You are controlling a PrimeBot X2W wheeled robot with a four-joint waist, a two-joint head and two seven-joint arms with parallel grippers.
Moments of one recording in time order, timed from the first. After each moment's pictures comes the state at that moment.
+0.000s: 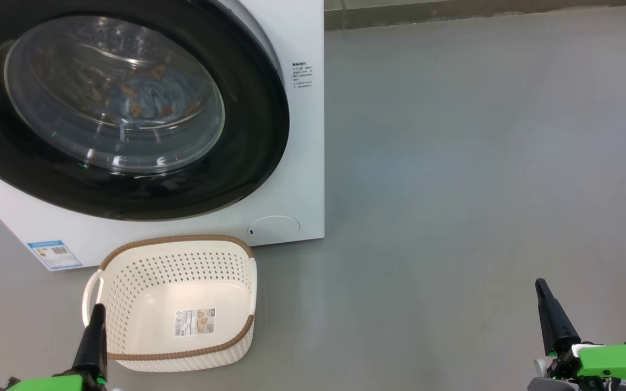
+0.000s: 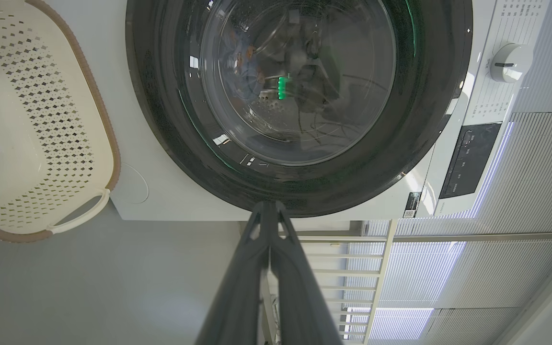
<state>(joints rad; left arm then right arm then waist) -0.07 0.03 0.08 0.26 -1.61 -0.12 0.11 -0.07 -0.05 -0.13 0.27 1.61 0.13 0.10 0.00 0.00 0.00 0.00</state>
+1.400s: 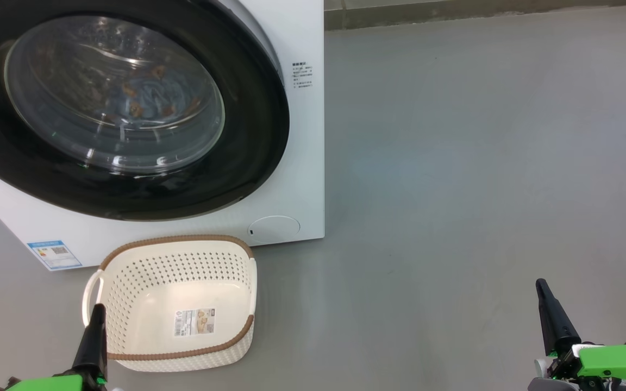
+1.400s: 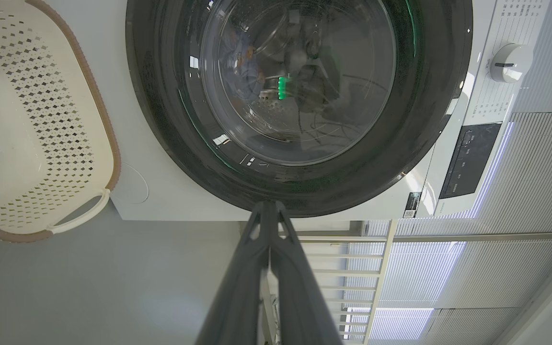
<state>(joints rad) -0.07 0.03 0.08 0.26 -1.61 -0.12 0.11 -0.07 -0.05 -0.14 0.27 1.61 0.13 0.10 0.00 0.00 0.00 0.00</state>
